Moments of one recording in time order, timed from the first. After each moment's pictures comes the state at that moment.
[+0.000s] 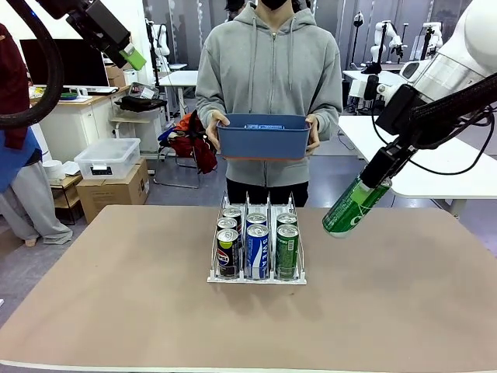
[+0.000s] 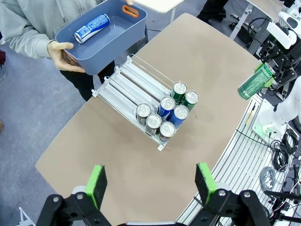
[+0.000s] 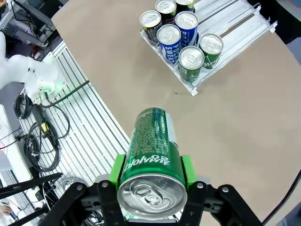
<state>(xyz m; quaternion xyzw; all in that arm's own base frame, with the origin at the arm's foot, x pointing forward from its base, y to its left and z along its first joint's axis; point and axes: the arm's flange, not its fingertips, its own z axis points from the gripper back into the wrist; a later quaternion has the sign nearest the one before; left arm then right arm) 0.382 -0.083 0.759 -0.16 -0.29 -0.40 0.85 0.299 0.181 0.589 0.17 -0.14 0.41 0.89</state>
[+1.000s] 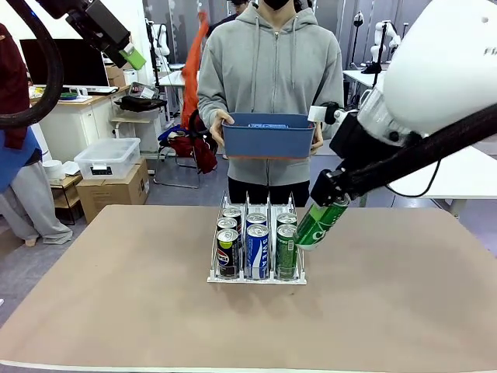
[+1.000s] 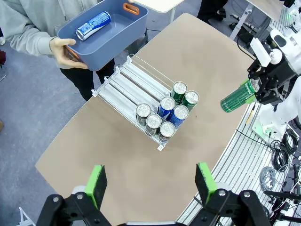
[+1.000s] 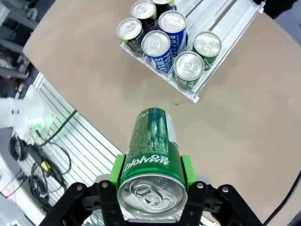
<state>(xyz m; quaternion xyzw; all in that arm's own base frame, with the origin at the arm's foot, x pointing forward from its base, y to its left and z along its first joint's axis) 0.382 -0.083 0.759 -0.16 -0.29 -0.40 0.85 0.299 0.253 0.546 0.13 -0.14 0.29 0.94</state>
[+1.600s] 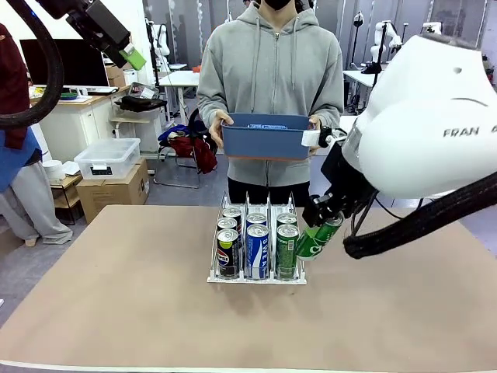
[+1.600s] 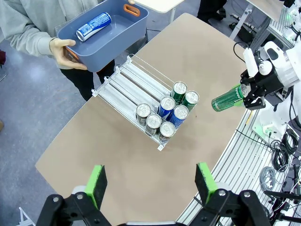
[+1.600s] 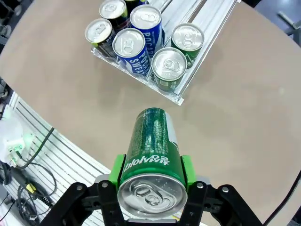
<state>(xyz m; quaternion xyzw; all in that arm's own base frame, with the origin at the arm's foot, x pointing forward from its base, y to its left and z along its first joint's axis) 0.382 -0.083 0.759 -0.16 -0.29 -0.40 0.85 0.297 0.265 0.501 0.08 -0.17 0.26 0.95</state>
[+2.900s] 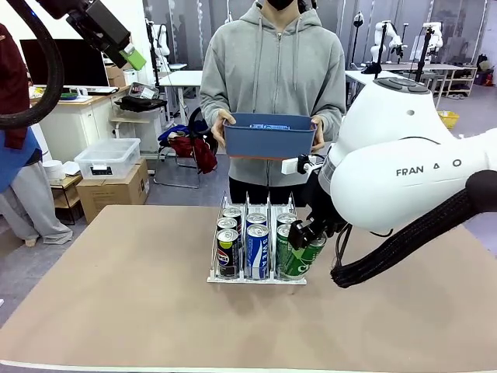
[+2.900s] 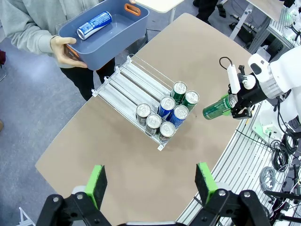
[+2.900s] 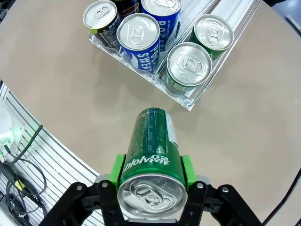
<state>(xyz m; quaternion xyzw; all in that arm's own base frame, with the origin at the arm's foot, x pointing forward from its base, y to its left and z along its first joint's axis) 0.382 -0.083 0.759 -0.16 -0.29 -0.40 0.85 0.309 0.291 0.453 0.07 -0.16 0.29 0.94</state>
